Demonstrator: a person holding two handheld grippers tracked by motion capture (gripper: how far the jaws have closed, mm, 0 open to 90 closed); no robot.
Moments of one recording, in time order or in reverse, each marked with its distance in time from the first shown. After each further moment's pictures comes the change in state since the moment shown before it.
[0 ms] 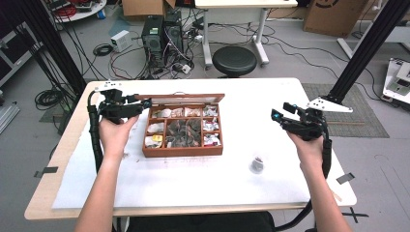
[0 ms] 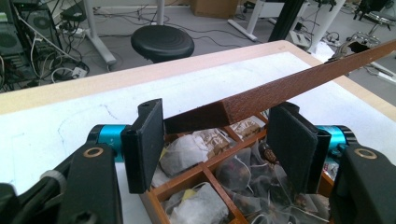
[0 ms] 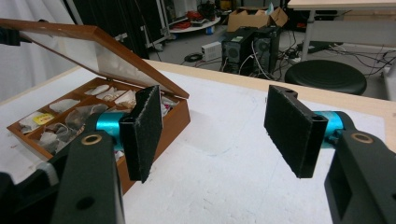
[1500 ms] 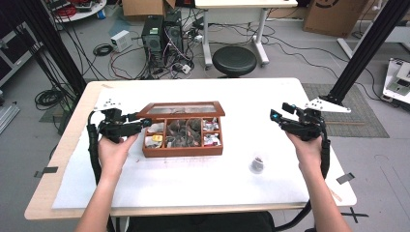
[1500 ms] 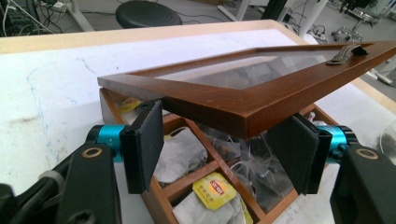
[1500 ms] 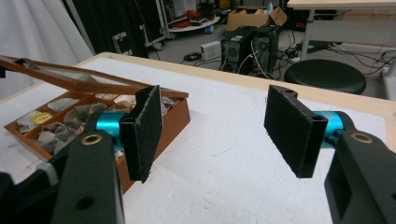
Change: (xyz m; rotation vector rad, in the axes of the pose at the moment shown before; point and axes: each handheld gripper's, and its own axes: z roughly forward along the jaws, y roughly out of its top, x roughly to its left) left arm -0.005 -0.047 -0.011 0.048 -0.055 -0.043; right arm 0.002 -0.001 0.003 0.002 -0.005 -0.002
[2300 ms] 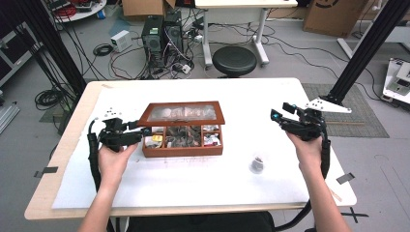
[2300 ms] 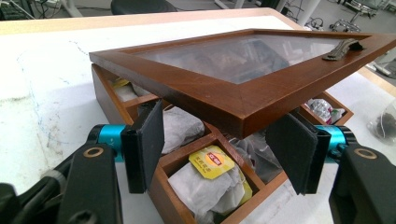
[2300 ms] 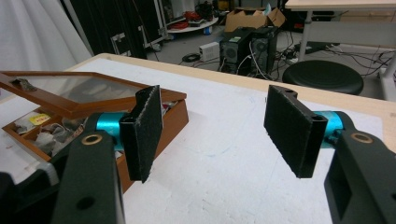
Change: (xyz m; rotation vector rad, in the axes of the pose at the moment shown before) left arm -0.002 -0.024 -0.003 0.007 -0.011 0.016; right arm 0.000 0.000 -0.001 -0.003 -0.007 0.000
